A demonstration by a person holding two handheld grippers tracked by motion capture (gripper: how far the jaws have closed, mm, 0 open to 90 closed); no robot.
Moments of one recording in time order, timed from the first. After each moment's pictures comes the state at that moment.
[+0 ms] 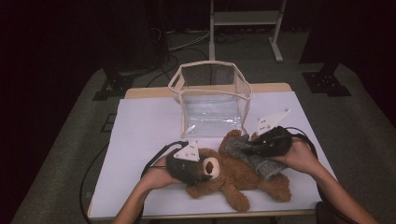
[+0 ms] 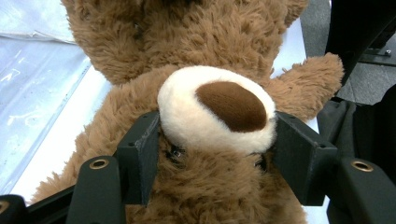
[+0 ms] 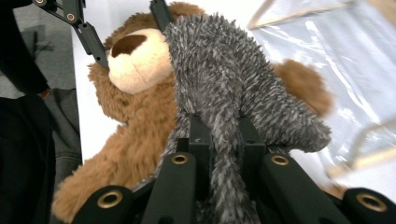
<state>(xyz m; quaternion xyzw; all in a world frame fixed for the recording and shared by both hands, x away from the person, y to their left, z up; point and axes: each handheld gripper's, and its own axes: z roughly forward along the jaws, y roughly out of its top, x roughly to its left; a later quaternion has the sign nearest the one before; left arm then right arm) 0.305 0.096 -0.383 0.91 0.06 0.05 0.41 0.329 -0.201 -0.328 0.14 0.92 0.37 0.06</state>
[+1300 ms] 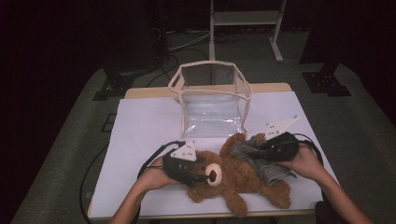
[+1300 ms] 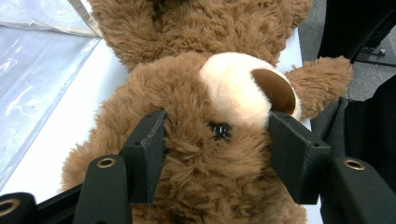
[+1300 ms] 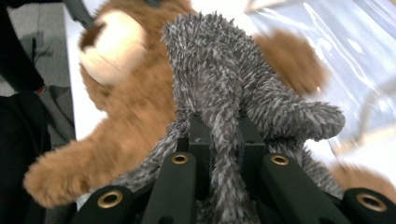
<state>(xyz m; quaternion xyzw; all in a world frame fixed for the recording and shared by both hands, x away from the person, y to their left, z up) 0.304 0.103 -0.378 0.91 0.07 0.04 0.41 0.325 -0.227 -0.349 0.17 0.91 0.38 0.06</state>
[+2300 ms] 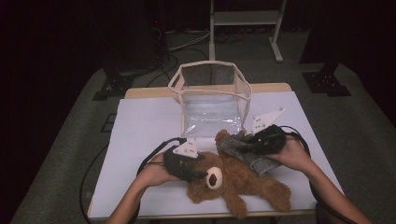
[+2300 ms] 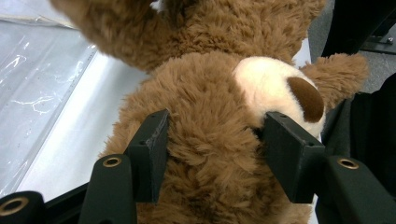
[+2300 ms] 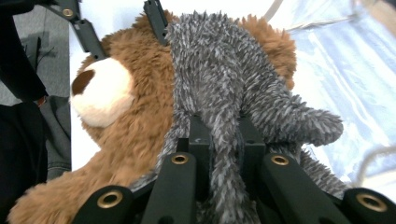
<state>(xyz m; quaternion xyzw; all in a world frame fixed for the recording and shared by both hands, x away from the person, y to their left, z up) 0.311 0.101 -0.372 0.92 0.07 0.05 0.38 0.340 -0.192 -0.335 0.14 0.91 0.38 0.06</state>
